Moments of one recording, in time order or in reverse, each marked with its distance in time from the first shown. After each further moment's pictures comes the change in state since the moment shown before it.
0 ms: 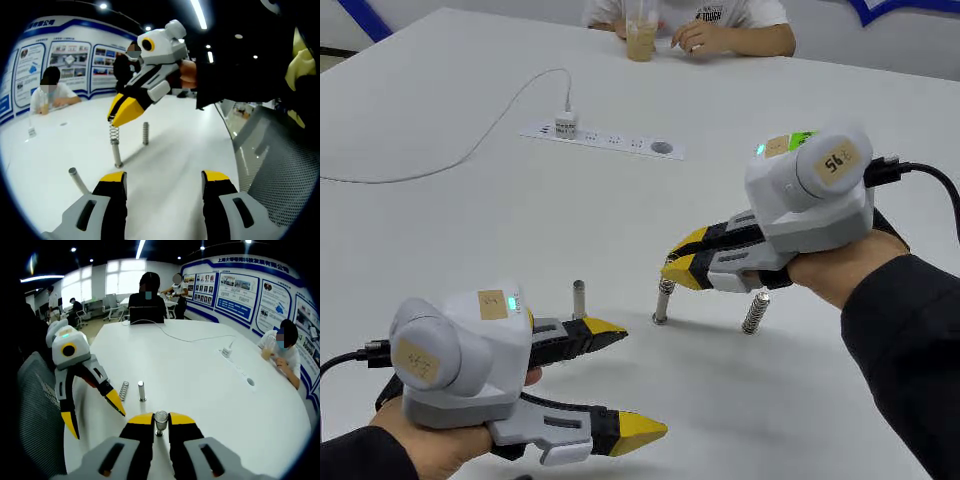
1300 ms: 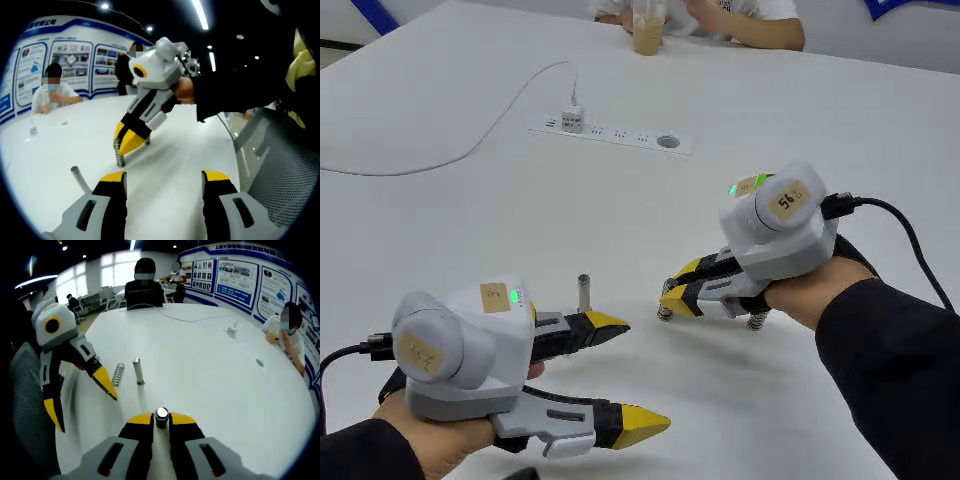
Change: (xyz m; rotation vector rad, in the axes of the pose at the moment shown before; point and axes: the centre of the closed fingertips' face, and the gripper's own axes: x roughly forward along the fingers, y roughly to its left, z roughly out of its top) left arm -0.002 0.003 0.000 -0.008 -0.005 0.013; right arm 0.032 0.002 -0.043 0.053 0.094 0.018
